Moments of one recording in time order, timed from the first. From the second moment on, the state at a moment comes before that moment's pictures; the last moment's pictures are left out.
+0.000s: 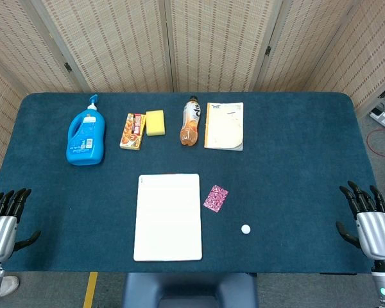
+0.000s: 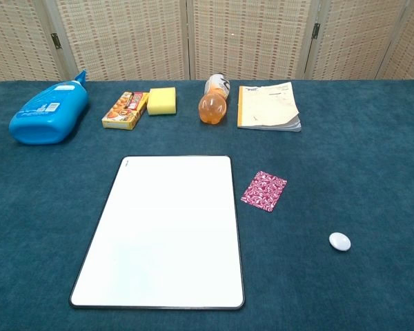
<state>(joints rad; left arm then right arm) -0.10 -1.16 -0.05 -1.58 1.48 1.48 0.13 0.04 -1.12 0.05 -1.62 -1.52 1.52 -0.11</state>
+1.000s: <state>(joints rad) -0.10 -1.15 -0.05 -1.60 1.49 1.48 0.13 0.12 -1.12 0.05 -1.63 -1.55 1.41 -0.14</state>
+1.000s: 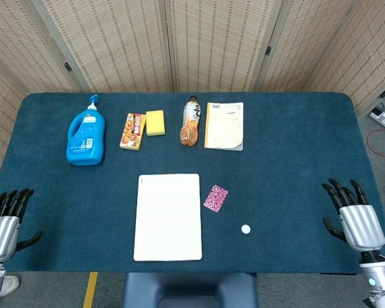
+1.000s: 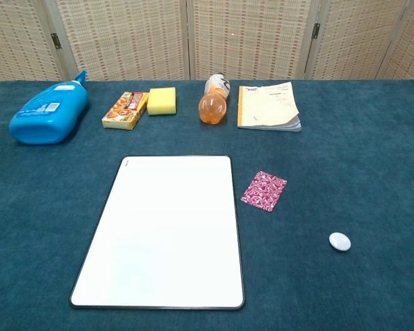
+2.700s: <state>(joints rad) -0.06 -1.14 -0.04 -1.59 1.49 1.53 0.08 0.77 -1.63 0.14 -1.30 -1.27 0.73 -0.53</state>
